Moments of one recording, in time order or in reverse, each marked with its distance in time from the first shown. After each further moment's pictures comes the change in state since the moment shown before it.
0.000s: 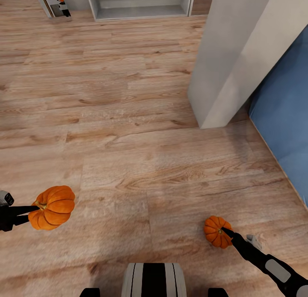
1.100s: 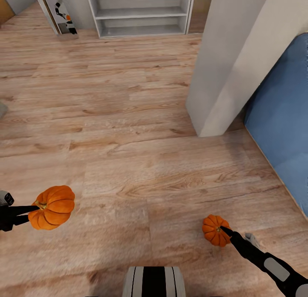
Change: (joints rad) left arm 0.000 0.000 0.001 0.000 0.001 0.001 0.000; right arm 0.000 0.000 0.000 -0.022 0.008 0.001 -0.003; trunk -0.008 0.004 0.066
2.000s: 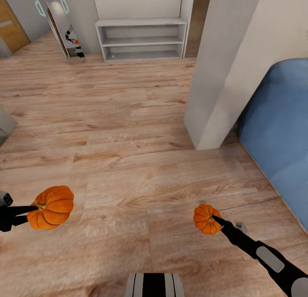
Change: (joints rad) left arm 0.000 0.003 0.001 0.012 0.000 0.000 0.000; right arm 0.000 -0.002 -0.010 -0.152 -0.002 0.062 0.018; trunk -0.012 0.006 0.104
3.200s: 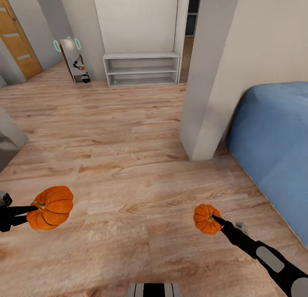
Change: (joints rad) left arm 0.000 0.006 -0.003 0.000 0.000 -0.001 0.000; right arm 0.000 0.000 0.001 0.000 -0.001 -0.004 -0.002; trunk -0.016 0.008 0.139
